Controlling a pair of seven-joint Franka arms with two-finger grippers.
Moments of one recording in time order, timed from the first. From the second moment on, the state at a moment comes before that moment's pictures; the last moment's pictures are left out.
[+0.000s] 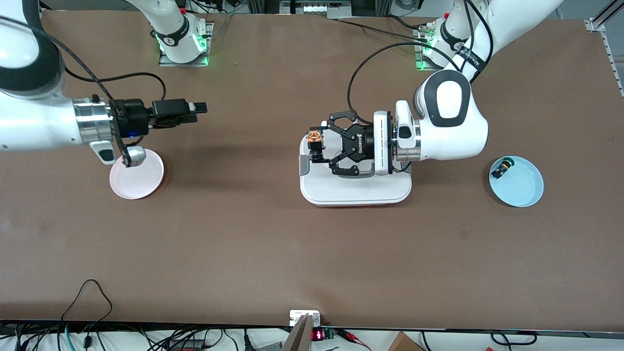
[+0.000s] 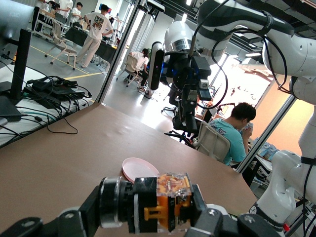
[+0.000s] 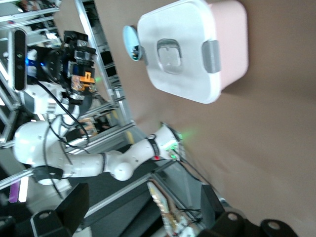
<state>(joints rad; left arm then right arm) 0.22 0.49 -0.82 -1.72 -1.35 2.29 1.57 0.18 0.25 -0.09 -1.69 1.11 1.47 -0.05</state>
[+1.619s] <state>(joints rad) 0.22 0.49 -0.82 -1.73 -1.36 2.29 1.57 0.52 0.39 -0.08 -1.84 2.00 1.93 -0.15</state>
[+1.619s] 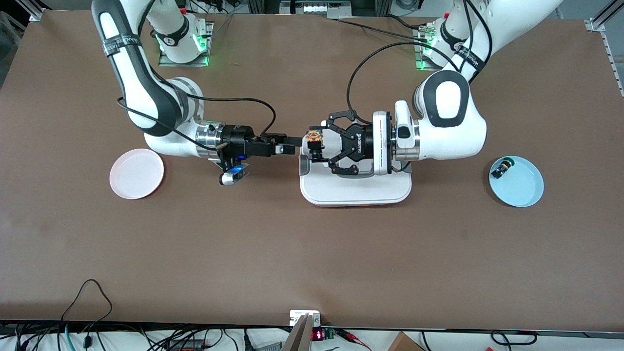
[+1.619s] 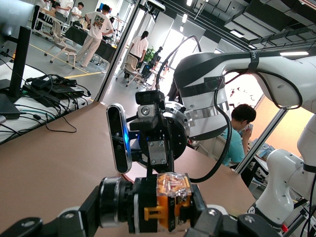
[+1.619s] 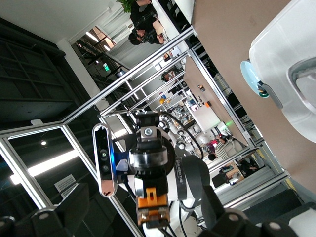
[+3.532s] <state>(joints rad) 0.22 0.49 -0.82 -1.73 -1.37 2.29 1.57 0.58 0.41 -0.08 -1.80 2.05 2.00 -0.20</state>
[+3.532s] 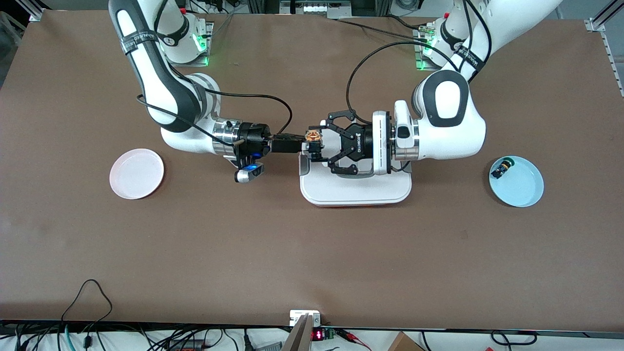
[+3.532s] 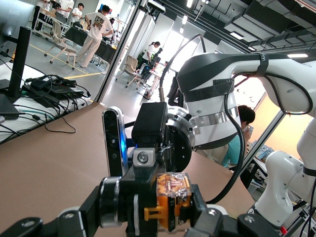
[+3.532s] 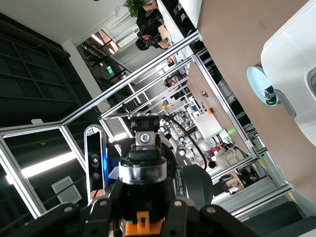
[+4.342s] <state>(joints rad) 0.26 0.47 -0.82 -1.72 -1.37 2.20 1.51 0.57 0.41 -0.09 -1.78 2.05 1.99 -0.20</state>
